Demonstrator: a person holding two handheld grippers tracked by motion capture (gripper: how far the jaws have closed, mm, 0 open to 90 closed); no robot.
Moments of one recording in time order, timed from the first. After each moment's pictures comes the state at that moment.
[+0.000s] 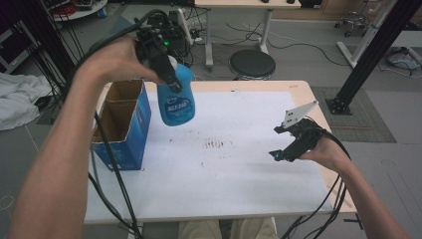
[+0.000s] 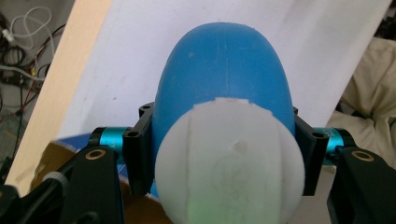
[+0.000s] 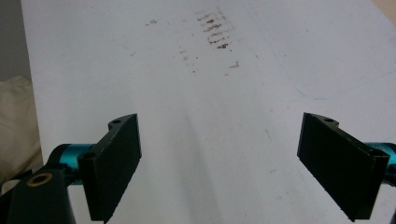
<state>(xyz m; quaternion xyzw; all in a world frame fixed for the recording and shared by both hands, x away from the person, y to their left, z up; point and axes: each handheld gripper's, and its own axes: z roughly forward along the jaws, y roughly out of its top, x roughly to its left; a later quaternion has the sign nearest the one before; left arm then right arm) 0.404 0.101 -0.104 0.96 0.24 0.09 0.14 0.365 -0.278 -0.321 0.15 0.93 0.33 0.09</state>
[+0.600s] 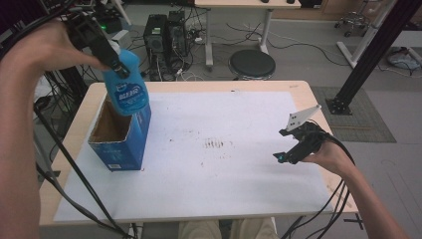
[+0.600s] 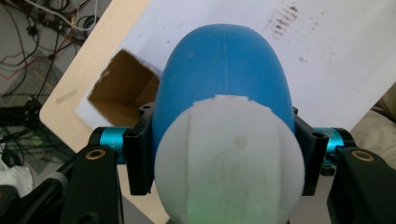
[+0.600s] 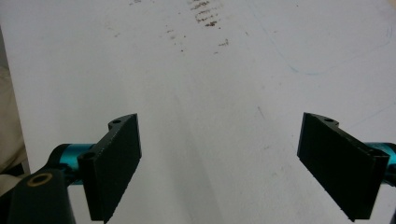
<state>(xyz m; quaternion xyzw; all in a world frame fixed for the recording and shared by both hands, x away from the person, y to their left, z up) 0.401 0.204 -0.083 0.92 0.34 0.13 0.12 0.362 -0.290 -0.332 0.17 0.93 0.31 0.10</state>
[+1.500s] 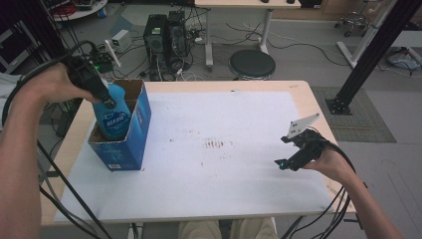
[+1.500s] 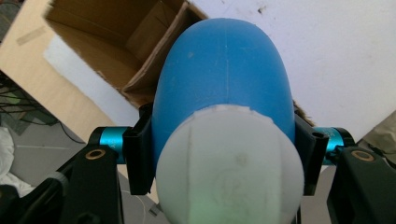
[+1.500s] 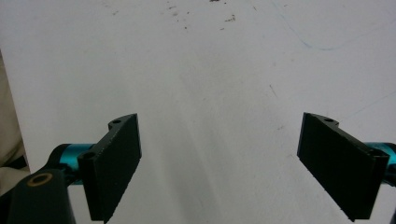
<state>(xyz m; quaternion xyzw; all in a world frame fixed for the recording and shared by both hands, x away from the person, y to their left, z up) 0.420 0.246 -0.189 0.93 0.36 0.08 0.06 0.354 -0.296 -0.351 0.19 0.93 0.30 0.09</state>
